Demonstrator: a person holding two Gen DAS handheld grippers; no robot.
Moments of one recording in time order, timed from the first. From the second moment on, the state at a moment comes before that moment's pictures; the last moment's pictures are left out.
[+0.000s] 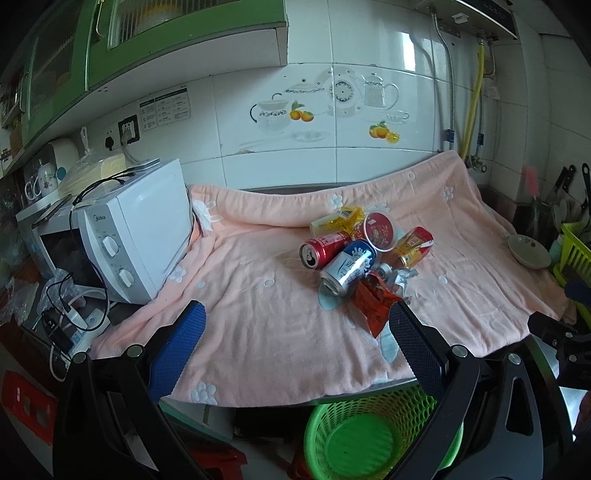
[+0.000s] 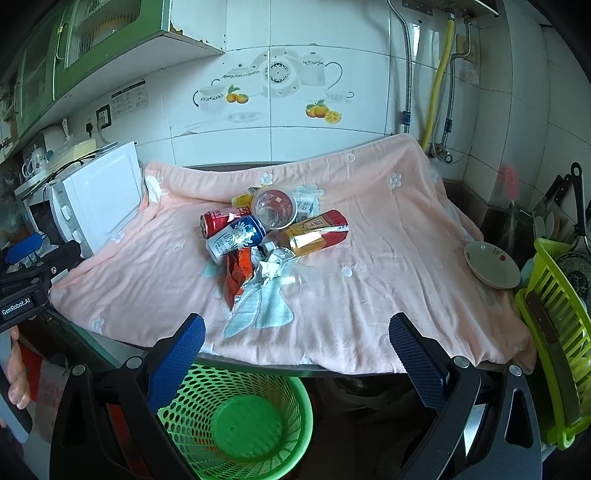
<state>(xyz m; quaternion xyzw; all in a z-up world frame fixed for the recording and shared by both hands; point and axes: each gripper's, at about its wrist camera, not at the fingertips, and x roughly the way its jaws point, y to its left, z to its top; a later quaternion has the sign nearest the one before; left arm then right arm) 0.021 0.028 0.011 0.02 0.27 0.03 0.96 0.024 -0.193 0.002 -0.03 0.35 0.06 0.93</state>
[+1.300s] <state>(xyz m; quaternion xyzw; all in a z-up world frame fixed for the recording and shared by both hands) 0.150 0.022 -0.035 0.00 0.35 -0.03 0.93 0.219 -0.222 -0.127 0.03 0.48 0.14 0.87</state>
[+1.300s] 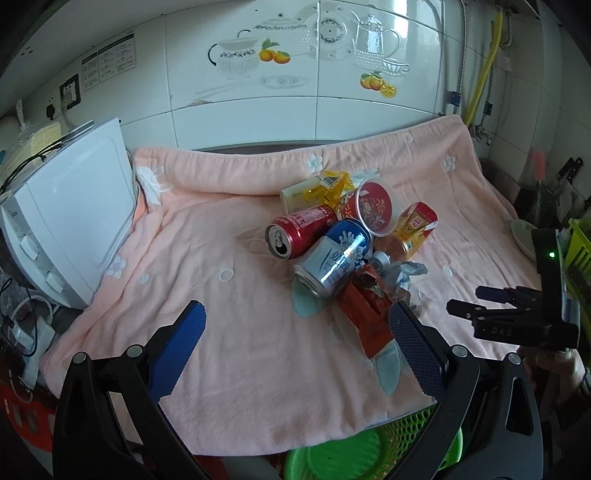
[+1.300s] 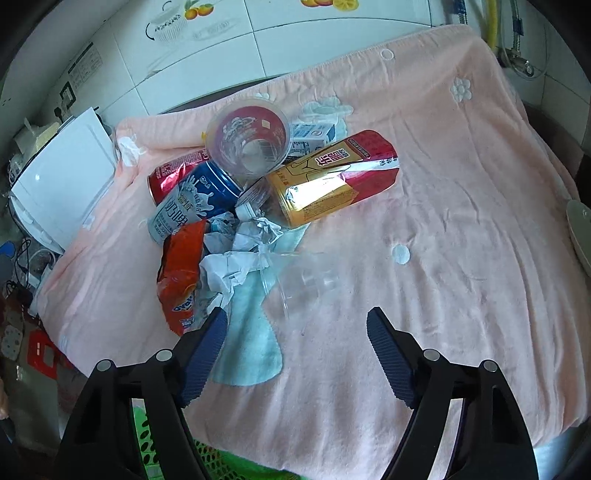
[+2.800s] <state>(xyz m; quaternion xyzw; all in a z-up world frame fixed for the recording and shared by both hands) 0.264 -0.039 -0.132 -0.12 0.51 -0.10 0.85 0.189 -0.218 -0.122 0.00 0.46 0.07 0.89</state>
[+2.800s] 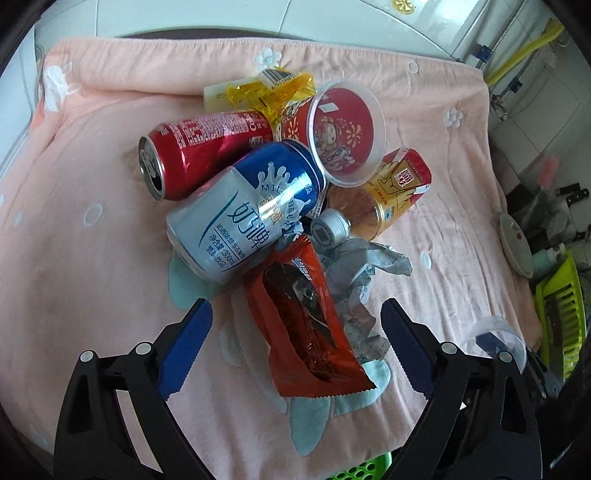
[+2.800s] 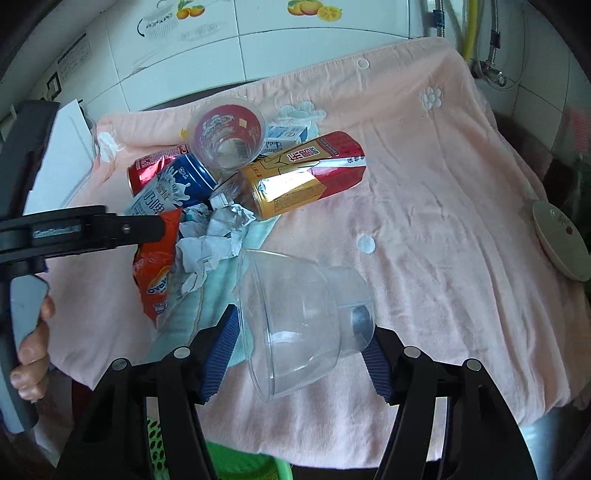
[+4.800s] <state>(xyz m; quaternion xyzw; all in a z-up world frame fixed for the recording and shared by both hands) -0.002 0.029 -0.052 -0.12 0.40 -0.12 0.90 0.001 -0.122 -0.127 -0.11 0.46 0.19 0.86</state>
